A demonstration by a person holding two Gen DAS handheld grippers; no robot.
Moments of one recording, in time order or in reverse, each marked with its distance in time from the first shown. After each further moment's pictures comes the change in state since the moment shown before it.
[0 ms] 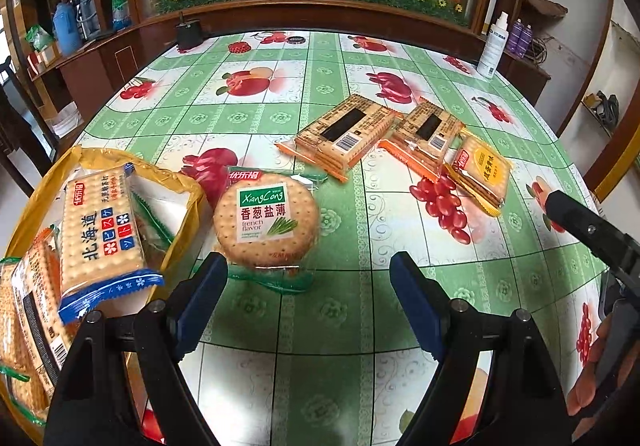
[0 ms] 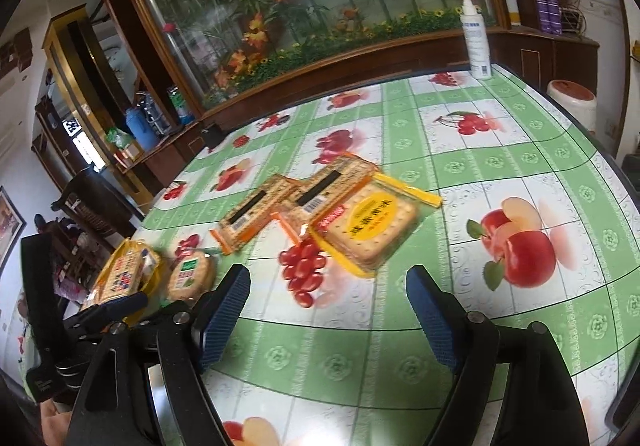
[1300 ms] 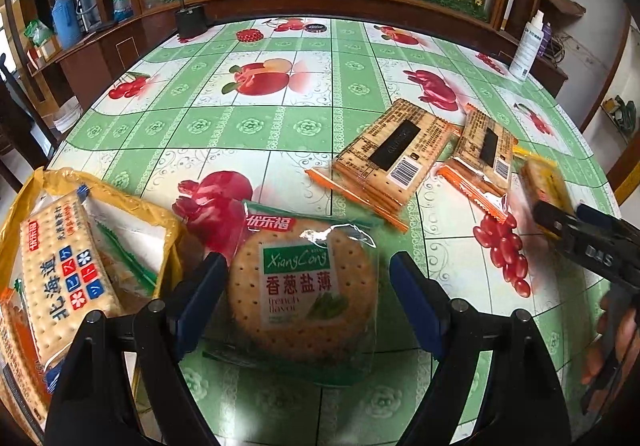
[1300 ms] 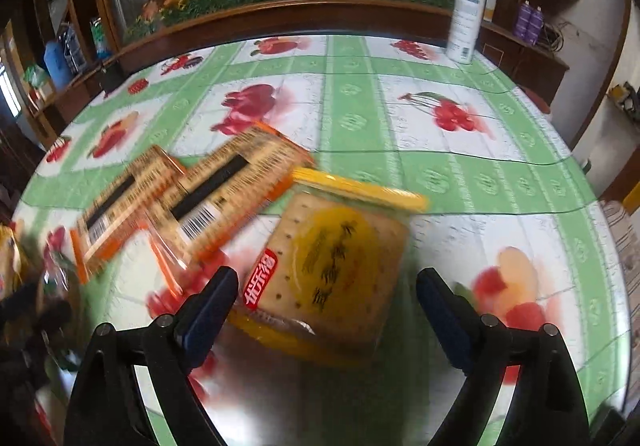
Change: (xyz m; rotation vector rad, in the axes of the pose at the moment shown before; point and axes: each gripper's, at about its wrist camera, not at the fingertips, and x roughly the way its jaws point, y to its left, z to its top) left arm 0.057 0.018 0.033 -0.004 0.039 0.036; right arm 0.103 -0.008 0.034 -0.110 0.183 -0.374
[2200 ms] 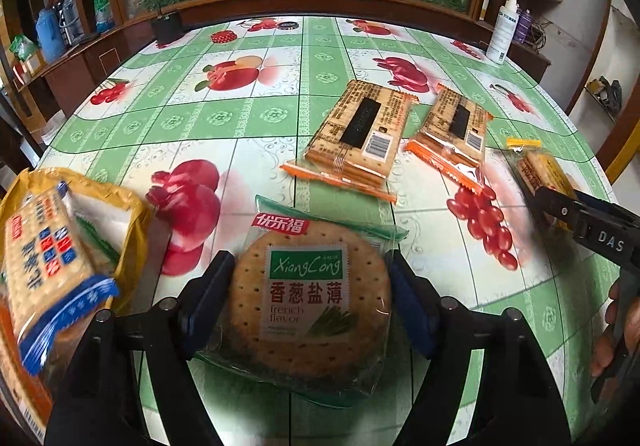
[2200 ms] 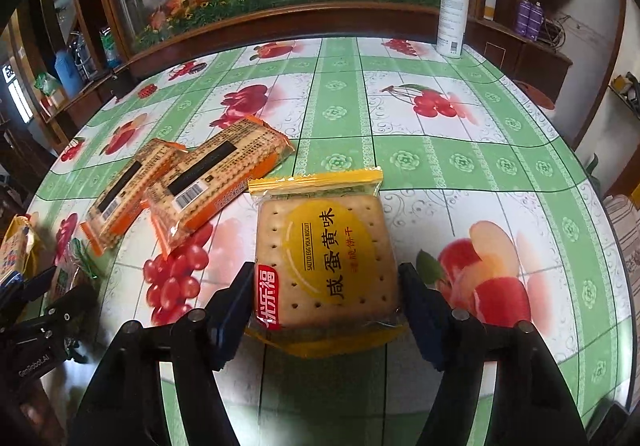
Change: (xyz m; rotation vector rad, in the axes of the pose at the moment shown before) left arm -0.007 -0.014 -0.018 0.050 -0.017 -0.039; right arm -0.014 -0.022 -0.018 0.016 -0.030 0.068
